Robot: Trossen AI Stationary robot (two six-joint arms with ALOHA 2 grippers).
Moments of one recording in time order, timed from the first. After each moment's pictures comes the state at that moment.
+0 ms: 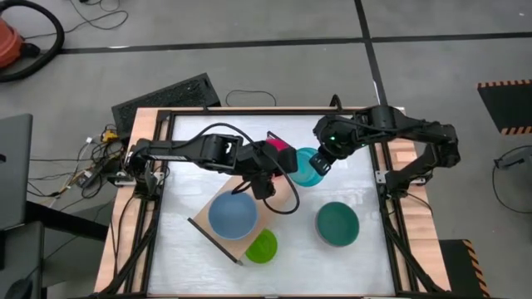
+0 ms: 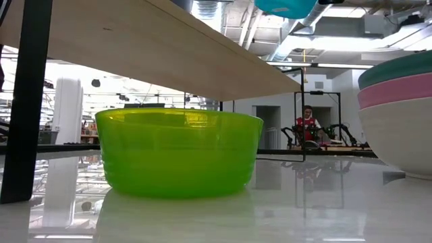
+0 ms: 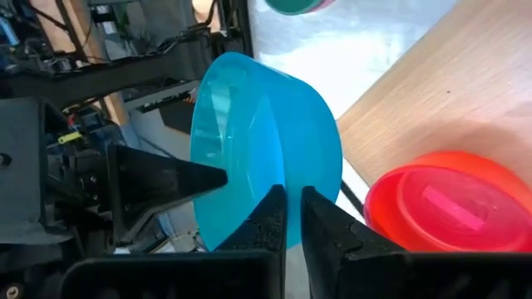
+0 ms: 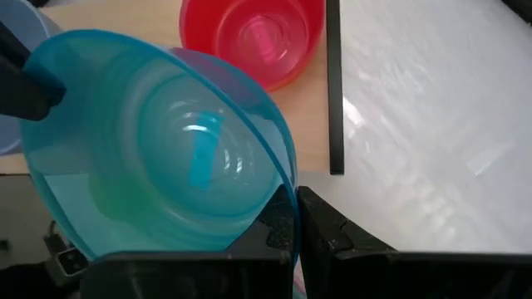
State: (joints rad) left arm -0.11 1.89 2.15 -0.97 -0.32 1.58; right arm -0.01 1.47 1.80 -1.39 0.08 0.70
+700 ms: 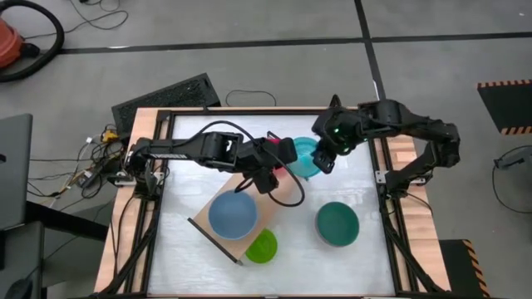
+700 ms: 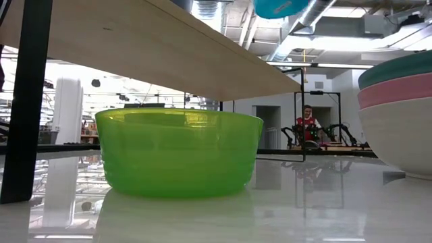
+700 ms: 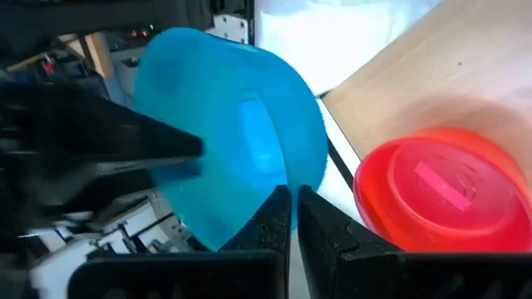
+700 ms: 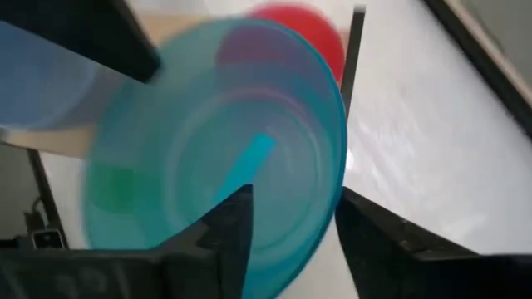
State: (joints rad) left arm -0.09 1.89 2.15 -0.97 -0.42 1.48; right arm -0.02 1.48 1.87 -1.36 0.08 0.45
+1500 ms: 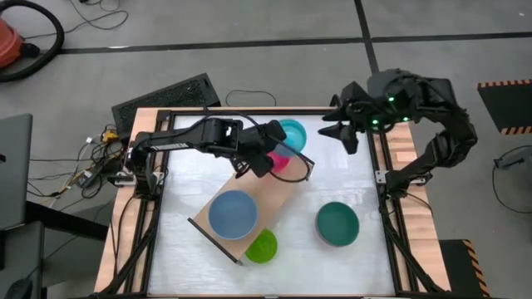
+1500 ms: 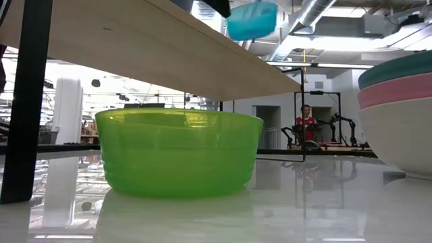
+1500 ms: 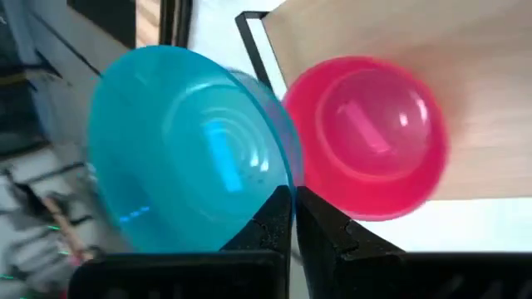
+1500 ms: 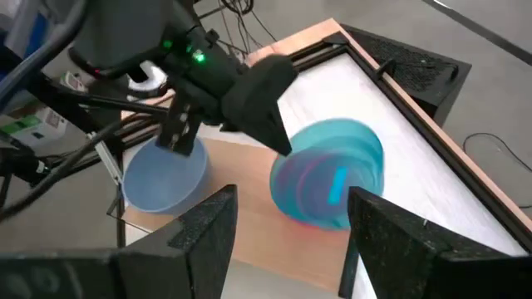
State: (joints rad) left arm 0.00 1.87 2.15 -1.19 -0.39 1.21; right arm -0.06 1.47 2.25 -1.35 0.08 0.36
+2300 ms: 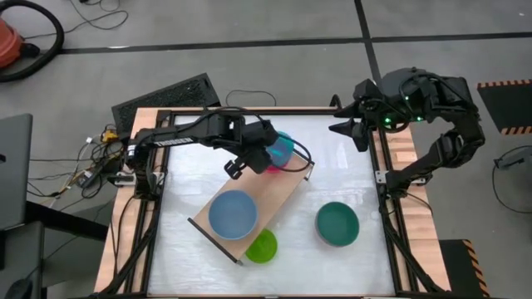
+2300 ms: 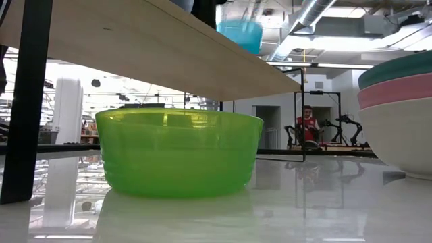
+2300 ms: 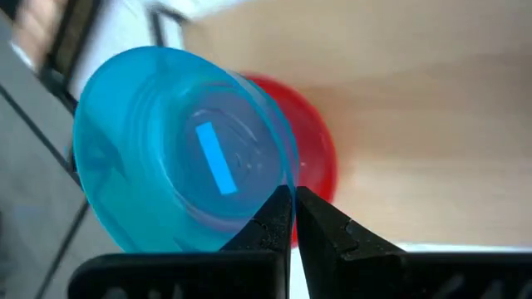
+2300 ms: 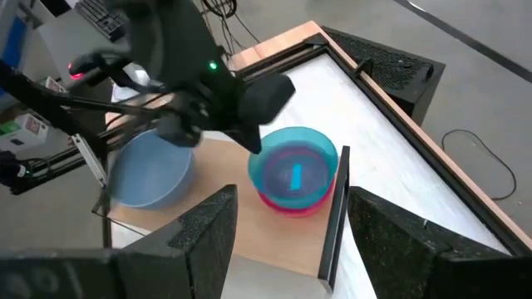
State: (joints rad) left arm 0.07 1.87 2.08 -1.30 -0.13 0.96; right arm -0.06 1.42 2.25 -1.41 0.13 0.36
